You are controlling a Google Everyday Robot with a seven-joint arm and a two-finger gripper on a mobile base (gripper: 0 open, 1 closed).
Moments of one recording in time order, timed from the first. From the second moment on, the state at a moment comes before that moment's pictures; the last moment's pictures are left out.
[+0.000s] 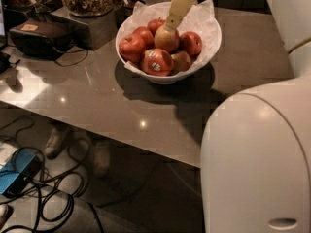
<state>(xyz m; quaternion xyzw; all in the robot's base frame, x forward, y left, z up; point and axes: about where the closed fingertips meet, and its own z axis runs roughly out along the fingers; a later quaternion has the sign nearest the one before) 0.674 -0.069 1.008 -0.56 0.80 0.04 0.21</state>
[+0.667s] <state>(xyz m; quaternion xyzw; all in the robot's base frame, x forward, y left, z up) 0.681 -0.068 0.998 -0.56 0.80 0.04 0.20</state>
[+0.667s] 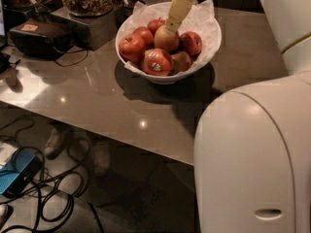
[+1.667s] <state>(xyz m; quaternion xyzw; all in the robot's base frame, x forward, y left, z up) 0.690 -0.061 0.983 -0.56 0.80 0.03 0.19</state>
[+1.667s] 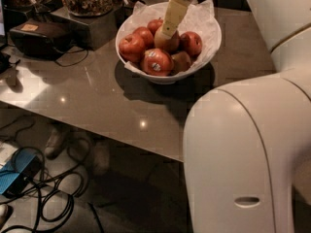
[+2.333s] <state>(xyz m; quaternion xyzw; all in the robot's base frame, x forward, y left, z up) 0.696 -0.064 0.970 -0.56 0.81 0.04 0.18</state>
